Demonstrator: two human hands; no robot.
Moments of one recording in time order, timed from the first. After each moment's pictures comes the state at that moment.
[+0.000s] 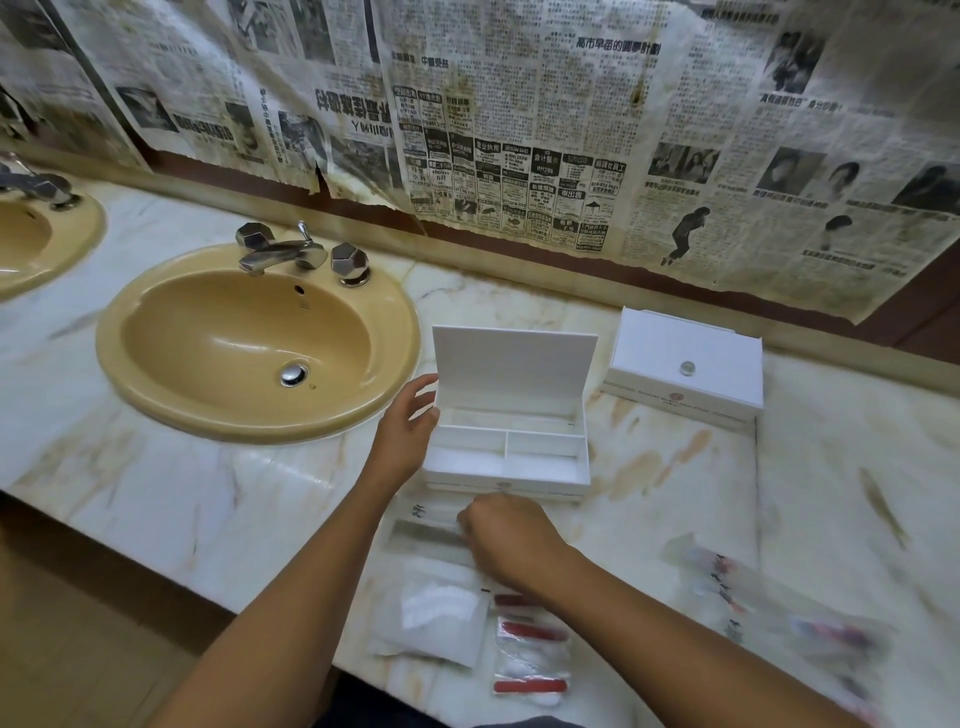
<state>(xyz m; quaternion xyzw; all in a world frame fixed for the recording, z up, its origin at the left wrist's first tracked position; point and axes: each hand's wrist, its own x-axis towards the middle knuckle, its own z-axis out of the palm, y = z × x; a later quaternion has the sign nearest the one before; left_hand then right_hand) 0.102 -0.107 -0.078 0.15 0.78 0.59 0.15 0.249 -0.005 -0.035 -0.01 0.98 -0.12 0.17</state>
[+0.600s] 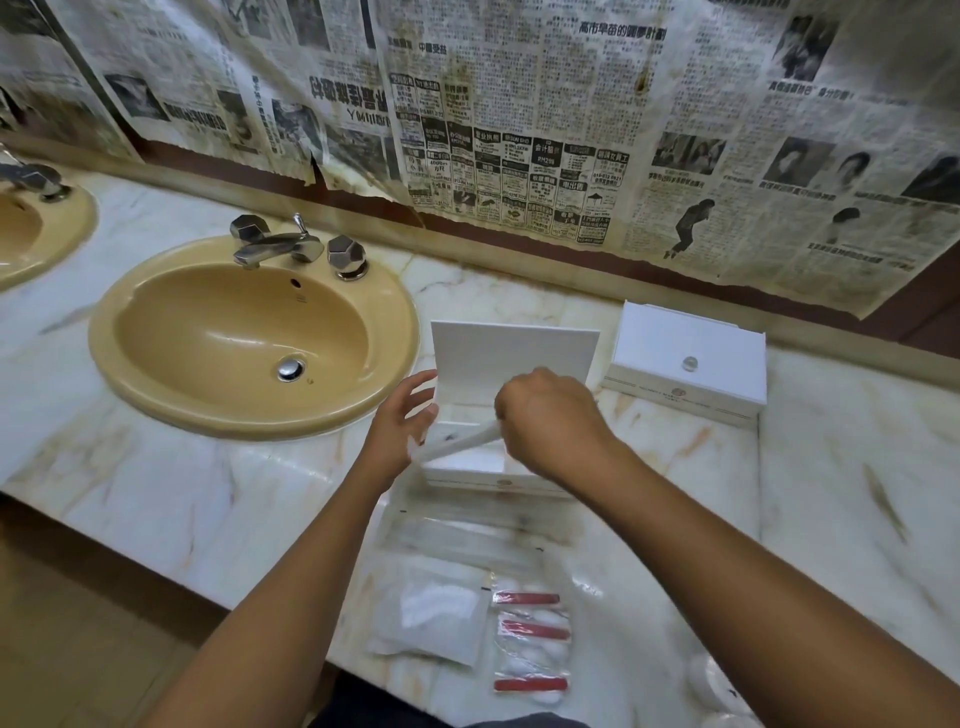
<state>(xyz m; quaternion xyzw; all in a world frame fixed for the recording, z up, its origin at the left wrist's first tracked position) 0.100 -0.111 -0.068 0.11 0.73 0.64 0.22 0.211 0.042 0.062 0.03 1.00 -0.07 0.02</state>
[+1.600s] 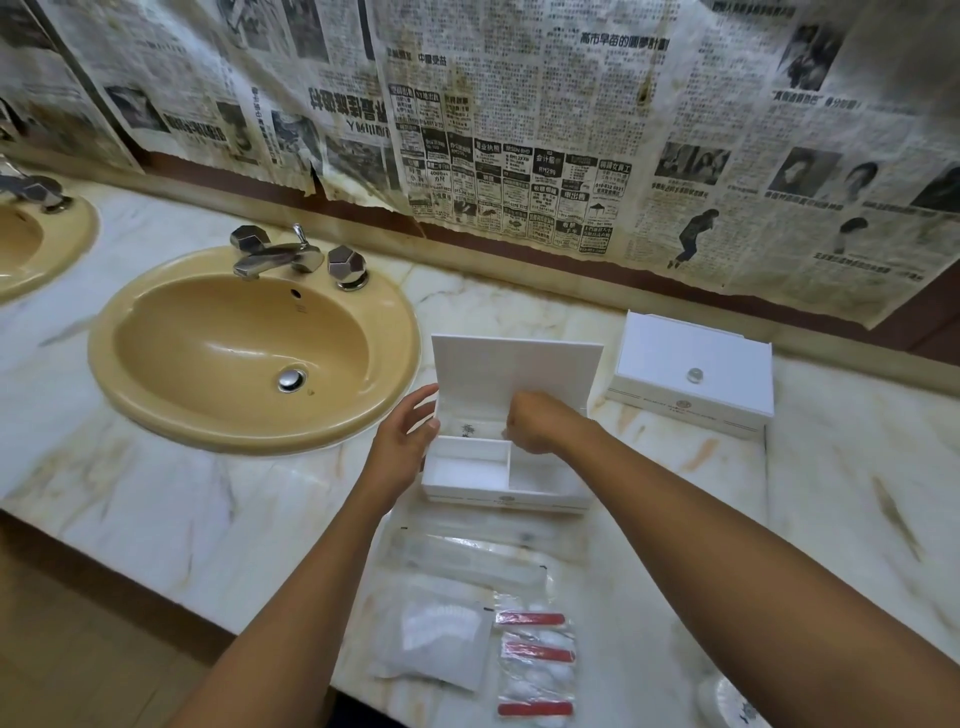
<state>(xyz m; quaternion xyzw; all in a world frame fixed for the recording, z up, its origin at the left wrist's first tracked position) 0.106 -0.108 -0.064 0.08 0.73 0.64 0.23 0.145 0.082 -0.021 0.15 0.94 -0.18 0.25</state>
